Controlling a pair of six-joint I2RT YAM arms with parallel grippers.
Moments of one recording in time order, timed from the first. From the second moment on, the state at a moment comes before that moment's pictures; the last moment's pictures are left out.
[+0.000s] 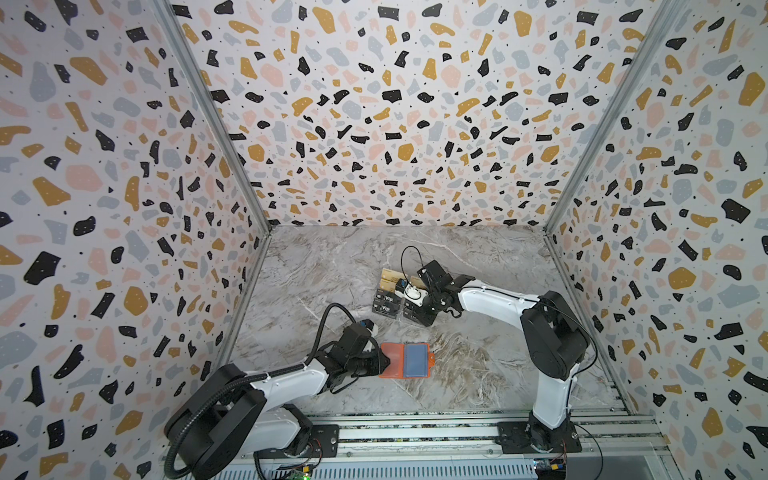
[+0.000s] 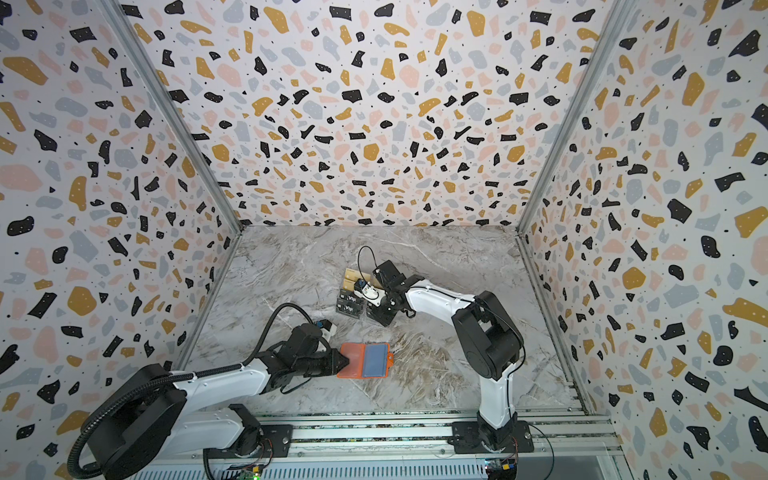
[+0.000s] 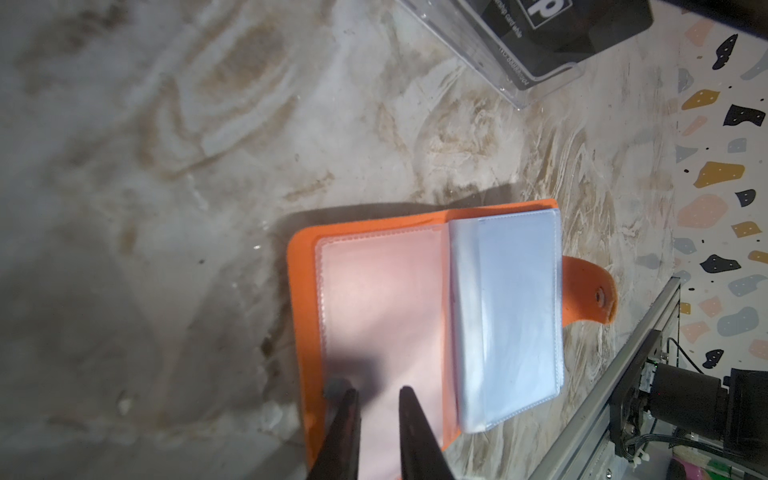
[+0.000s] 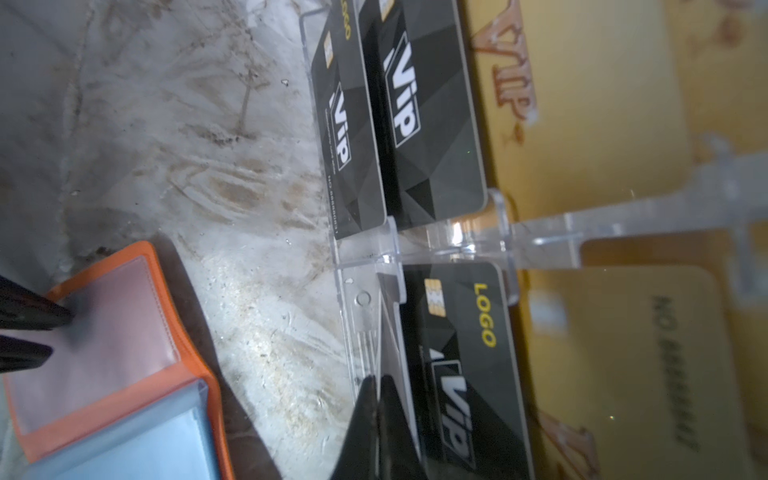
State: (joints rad) left arm -0.68 1.26 0.34 0.05 0.31 -0.73; right arm 0.70 1.89 1.31 -0.50 -0.24 -0.37
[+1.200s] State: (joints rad) left arm -0.69 1.25 0.34 0.04 0.28 -0.74; right arm 0.79 1.46 0.68 0.10 -0.49 0.69
